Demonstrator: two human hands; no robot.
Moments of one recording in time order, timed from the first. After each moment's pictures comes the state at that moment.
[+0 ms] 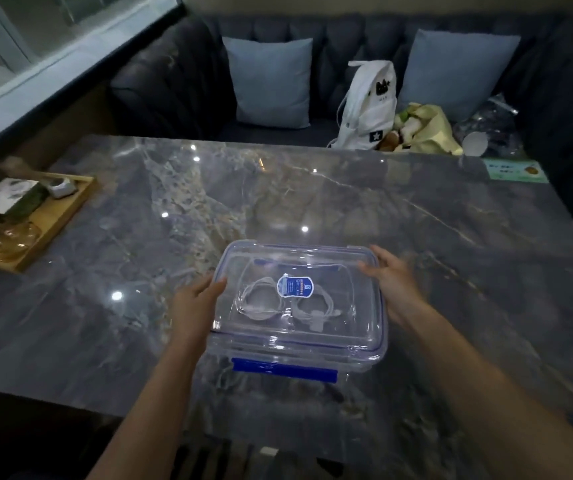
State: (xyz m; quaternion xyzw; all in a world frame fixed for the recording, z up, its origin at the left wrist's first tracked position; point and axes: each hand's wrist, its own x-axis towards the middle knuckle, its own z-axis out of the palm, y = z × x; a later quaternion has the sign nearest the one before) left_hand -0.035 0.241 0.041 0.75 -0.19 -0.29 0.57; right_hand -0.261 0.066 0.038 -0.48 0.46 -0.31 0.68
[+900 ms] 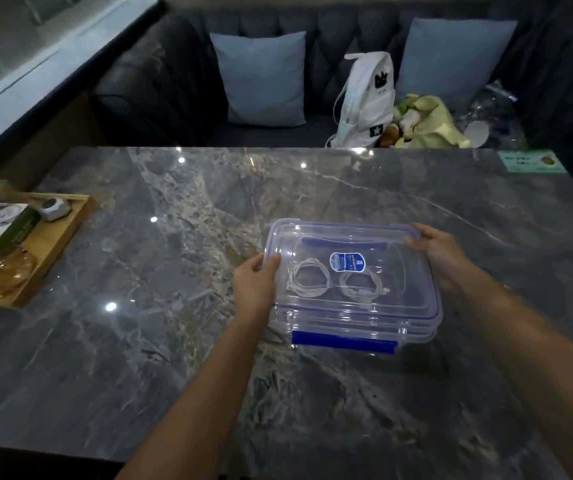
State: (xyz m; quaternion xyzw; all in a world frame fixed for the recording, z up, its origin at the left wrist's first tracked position) left_hand -0.014 0.155 0.027 0.71 -0.19 -0.33 0.59; right_hand -0.249 -0.008 0.035 -0.49 0.53 -0.31 0.62
